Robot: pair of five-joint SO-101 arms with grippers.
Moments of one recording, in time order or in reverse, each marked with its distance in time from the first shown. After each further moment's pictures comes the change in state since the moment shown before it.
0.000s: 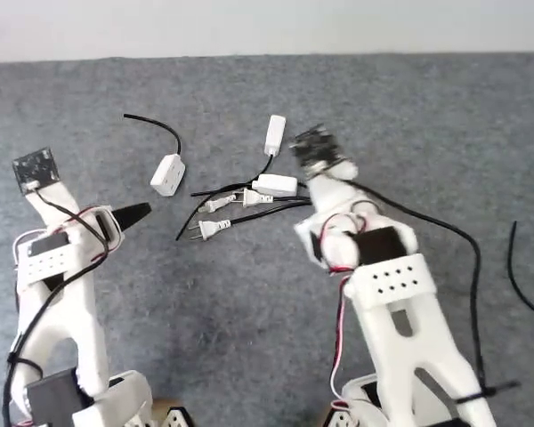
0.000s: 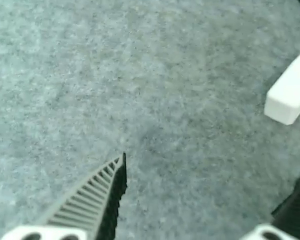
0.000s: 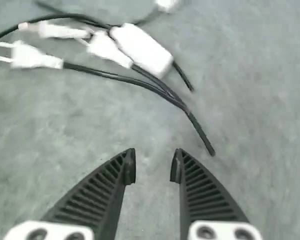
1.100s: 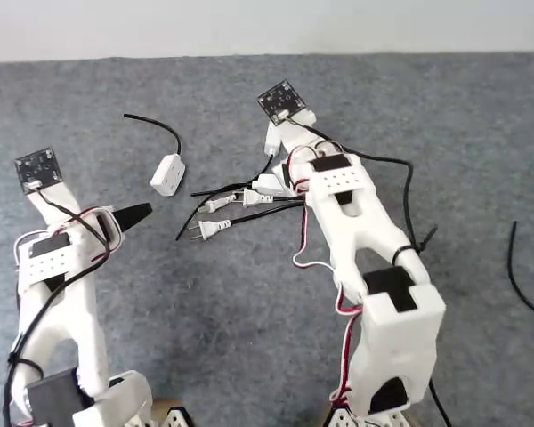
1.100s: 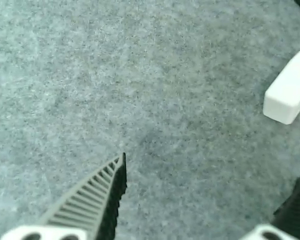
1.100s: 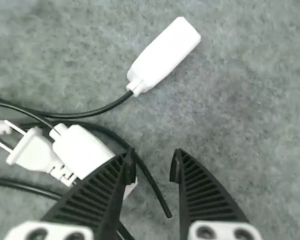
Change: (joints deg) left arm 0.1 0.0 0.2 -0.7 -1.5; right arm 2.5 56.7 -38.7 -18.4 4.4
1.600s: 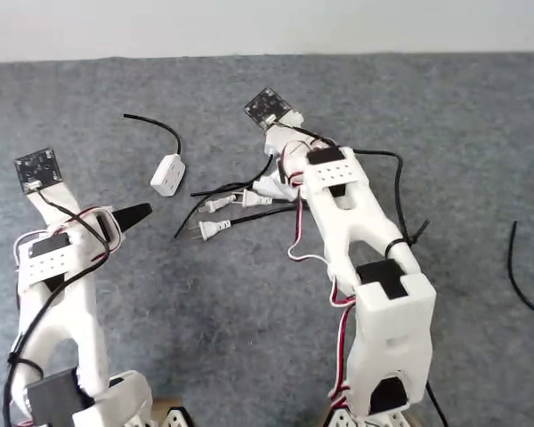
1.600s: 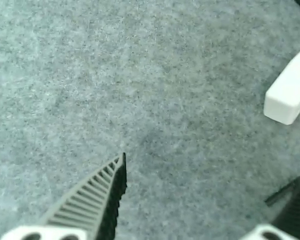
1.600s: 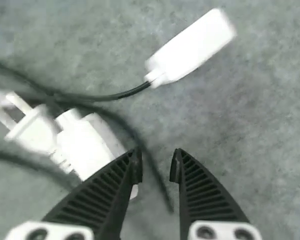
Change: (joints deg) left arm -0.1 0.0 0.0 0.0 0.0; right arm -1.8 4.0 -5.9 10.9 8.1
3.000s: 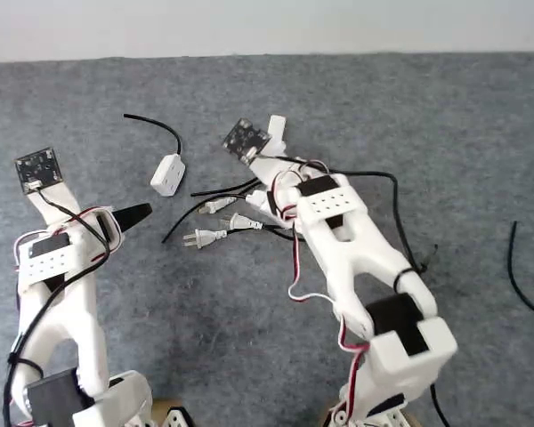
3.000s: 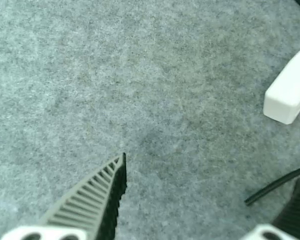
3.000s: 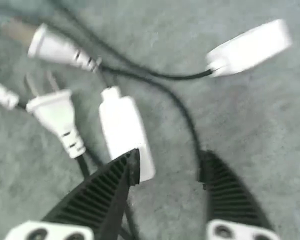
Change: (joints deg) left arm 0.0 0.0 0.0 0.0 -0.2; right arm -4.0 -16.1 20.0 -5.8 6.7
